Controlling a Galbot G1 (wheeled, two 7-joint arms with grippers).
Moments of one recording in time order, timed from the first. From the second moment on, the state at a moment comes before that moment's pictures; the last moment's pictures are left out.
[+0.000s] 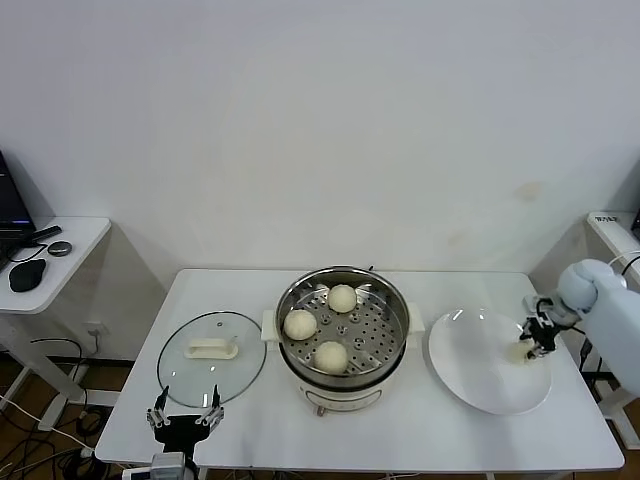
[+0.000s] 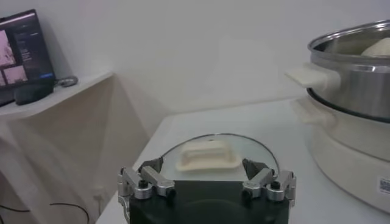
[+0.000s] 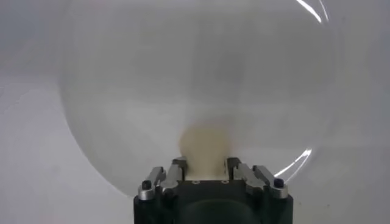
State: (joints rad) left arm 1.70 -1.52 -0.55 -2.14 0.14 0.27 -0.16; right arm -0.19 0.69 -0.34 0.93 -0.42 0.03 -1.30
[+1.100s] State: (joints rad) left arm 1.69 -1.49 -0.52 -2.22 0.16 0.26 -0.16; right arm 0.65 0.93 -1.27 1.39 0.50 -0.59 -1.18
